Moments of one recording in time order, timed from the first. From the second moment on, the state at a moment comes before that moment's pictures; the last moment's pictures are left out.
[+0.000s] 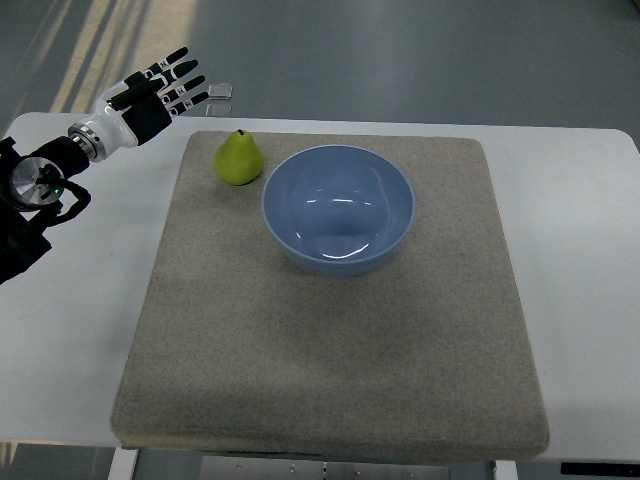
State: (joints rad) left arm -0.98 0.33 -0.49 -0.34 -0.27 -0.60 0.00; right arm -0.02 0.00 -0.04 0.11 0.00 0.16 0.02
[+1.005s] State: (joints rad) left arm -1.06 0.42 -0.46 -0.39 0.42 -0.61 -0.22; right arm -0.02 0.00 -0.04 0.11 0.00 0.16 0.02
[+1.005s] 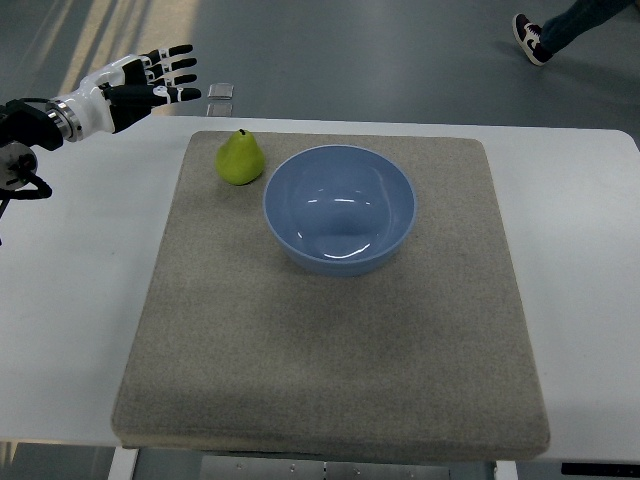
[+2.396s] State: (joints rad) left arm -1.20 0.44 -0.24 -0.59 1.33 -0.39 -0.31; right arm -0.02 0.00 -0.04 0.11 0.00 0.16 0.02
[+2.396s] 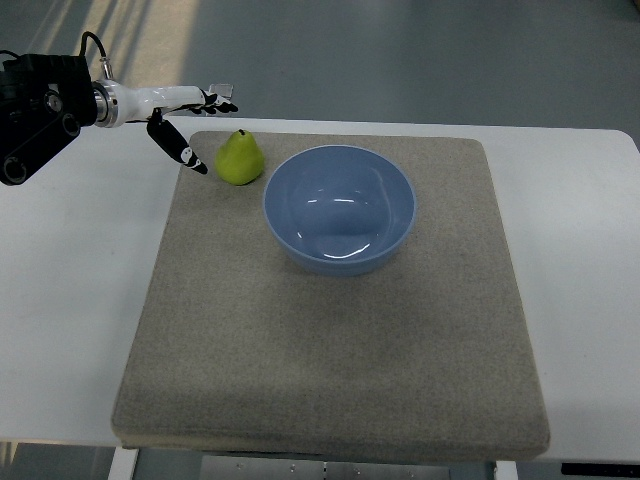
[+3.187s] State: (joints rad) left arm -1.14 0.29 -0.13 -0.48 1.34 -0.13 -0.30; right arm -0.02 0.00 -0.04 0.11 0.00 0.16 0.02
